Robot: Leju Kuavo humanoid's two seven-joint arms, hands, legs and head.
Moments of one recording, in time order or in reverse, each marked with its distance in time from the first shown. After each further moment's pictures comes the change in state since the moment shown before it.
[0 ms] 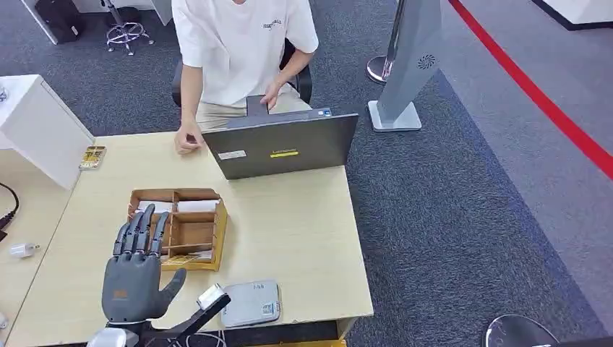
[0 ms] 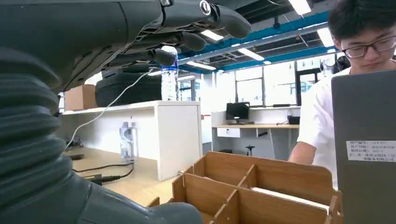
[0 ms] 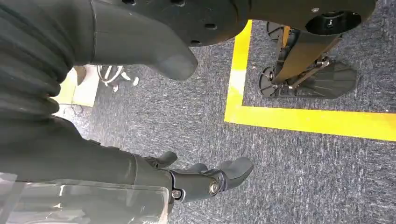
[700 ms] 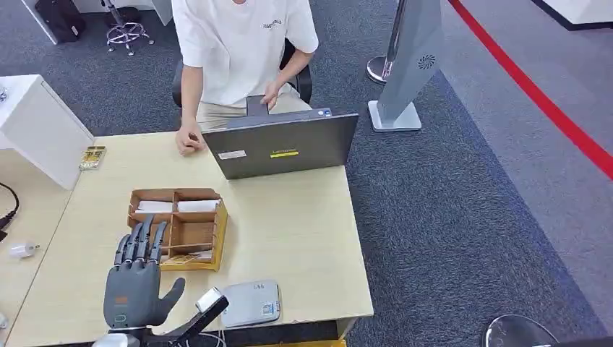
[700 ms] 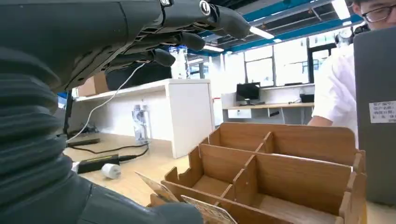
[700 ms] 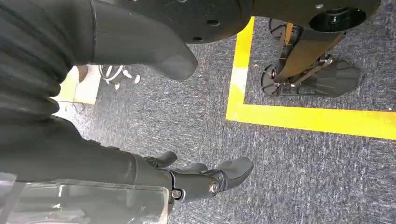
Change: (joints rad) left arm 0.029 -0.026 0.046 0.042 0.000 -0.019 0.008; right arm -0.001 0.001 0.027 0.010 -0.018 0.000 0.003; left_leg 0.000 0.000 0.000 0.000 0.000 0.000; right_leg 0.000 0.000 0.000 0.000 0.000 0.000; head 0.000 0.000
